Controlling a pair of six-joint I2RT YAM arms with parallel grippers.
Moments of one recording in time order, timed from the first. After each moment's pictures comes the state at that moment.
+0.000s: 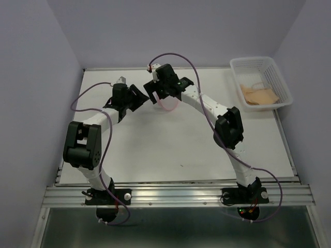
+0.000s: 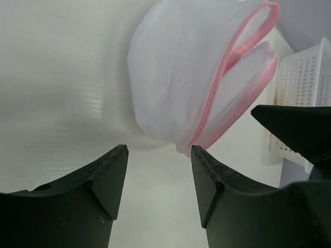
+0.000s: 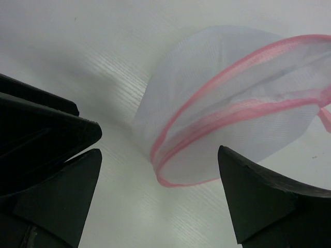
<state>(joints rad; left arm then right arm) -0.21 1.69 1.01 0.15 0.21 -0.84 0.70 2.31 2.23 -0.60 0.03 -0.01</state>
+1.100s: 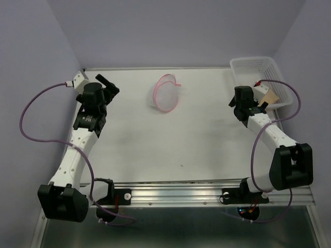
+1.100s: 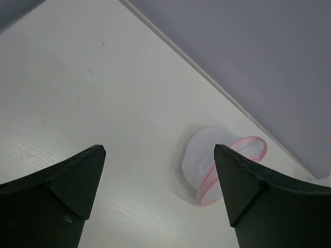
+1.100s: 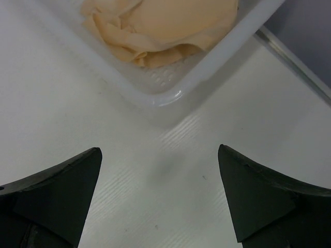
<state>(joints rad) -0.13 1.12 1.02 -0.24 -0.34 -0.72 0.15 1.42 1.00 -0.28 0.68 0.58</state>
